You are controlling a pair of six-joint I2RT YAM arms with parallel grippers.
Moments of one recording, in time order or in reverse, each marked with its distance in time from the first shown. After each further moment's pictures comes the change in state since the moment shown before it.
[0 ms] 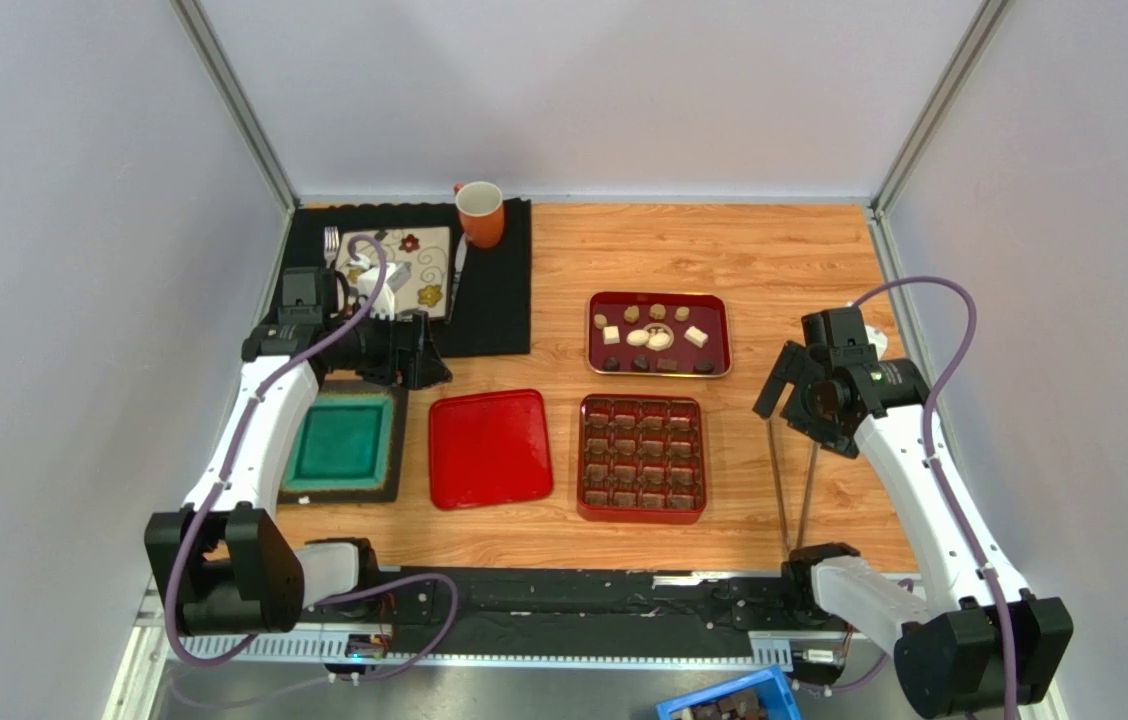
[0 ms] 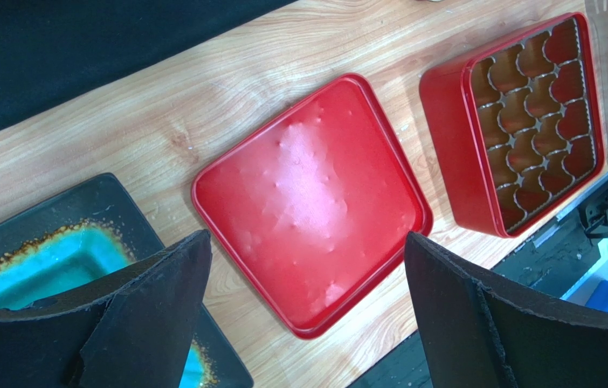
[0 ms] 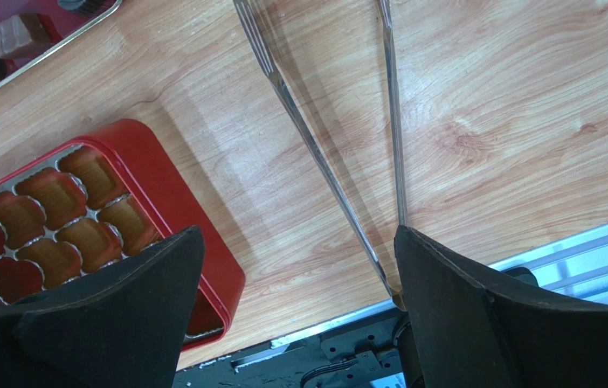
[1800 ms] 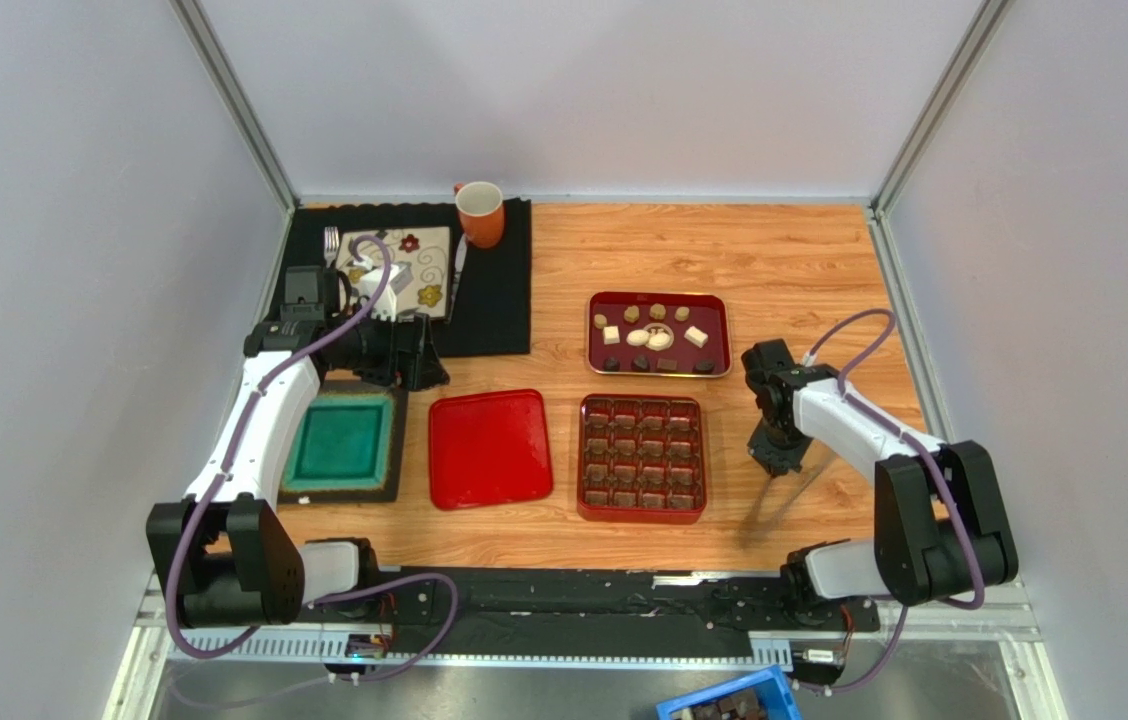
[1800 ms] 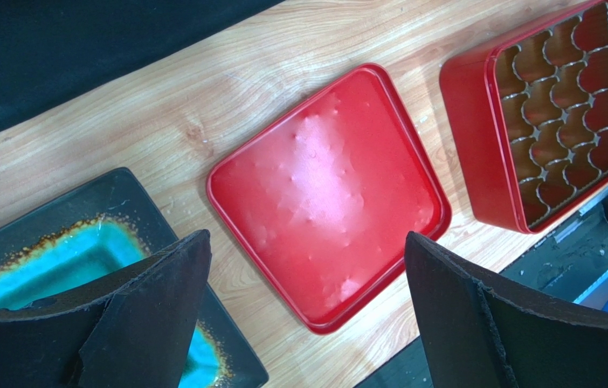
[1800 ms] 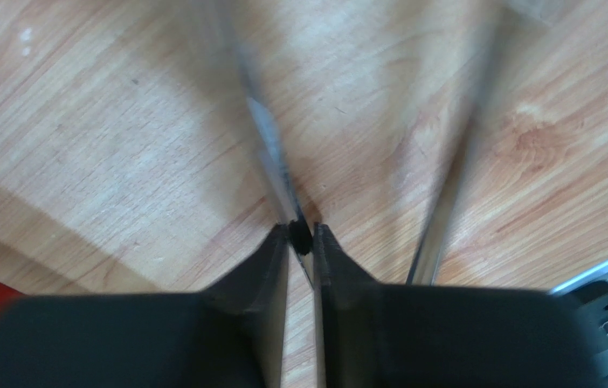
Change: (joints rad) left arm 0.000 0.025 0.006 -0.014 -0.027 0.040; right arm 0.078 0.345 -0.269 0.283 0.118 0.233
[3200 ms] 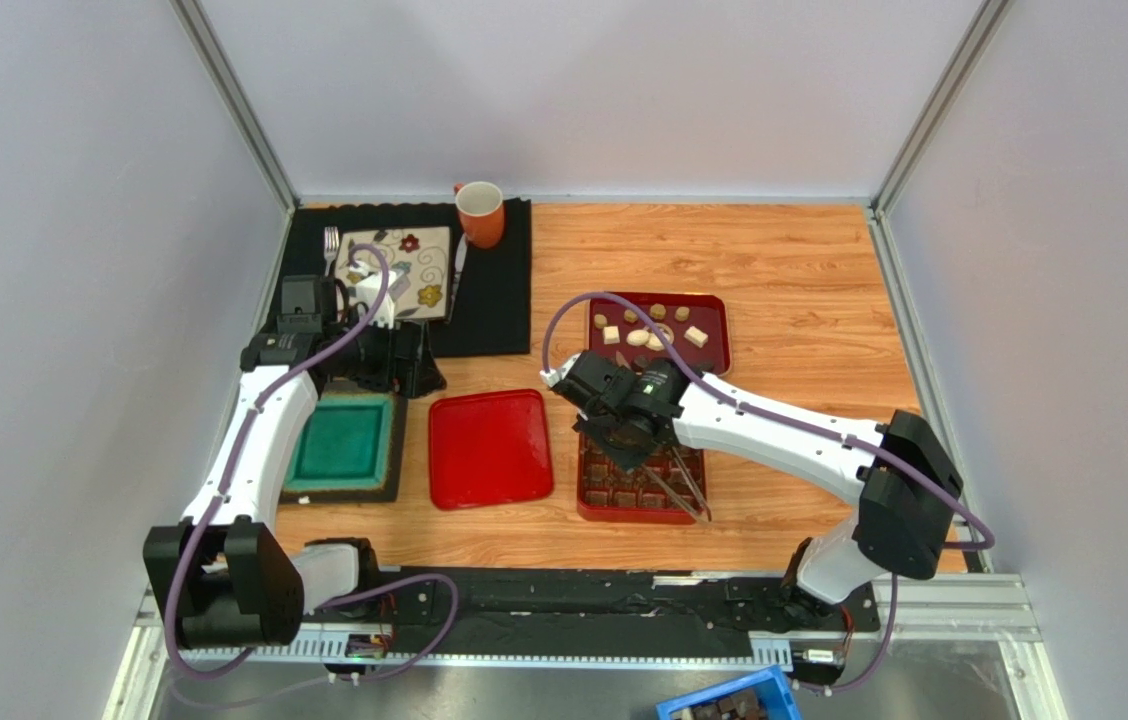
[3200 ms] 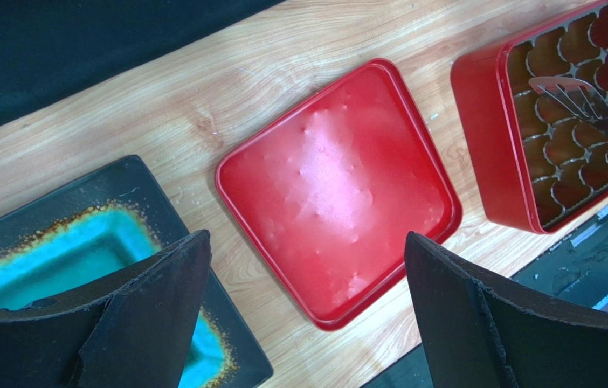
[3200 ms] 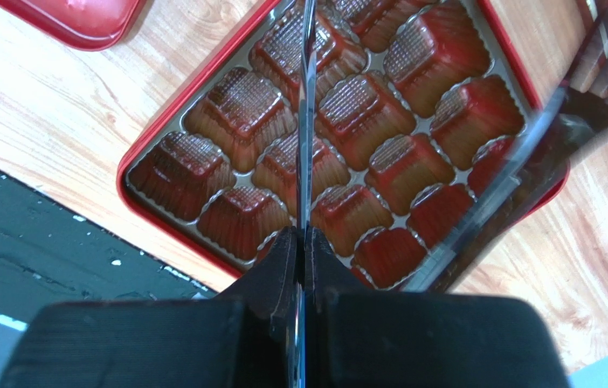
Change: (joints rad) left arm 0.000 -0.062 -0.040 0.010 -0.034 0.001; right arm 0.800 0.171 0.528 -0.154 -0.140 -0.655
